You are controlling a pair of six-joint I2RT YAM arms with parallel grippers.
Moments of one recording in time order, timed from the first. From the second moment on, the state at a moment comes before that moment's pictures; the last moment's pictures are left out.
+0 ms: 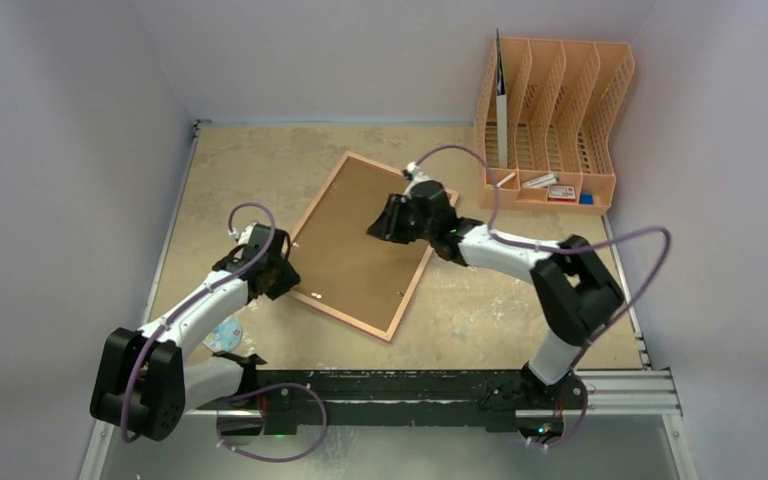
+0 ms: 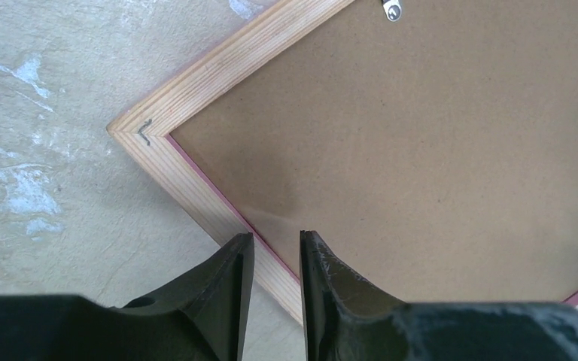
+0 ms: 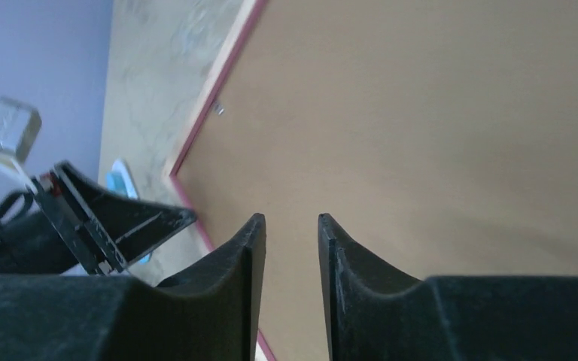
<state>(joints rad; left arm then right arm) -0.30 1.16 0.59 -0.48 -0.15 -0.89 0.64 1.64 0.98 0.13 -0.16 0.76</state>
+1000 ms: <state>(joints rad) -0.30 1.16 0.54 -0.48 -0.15 -0.91 0.94 2.11 1.33 0.10 -0.39 0.54</state>
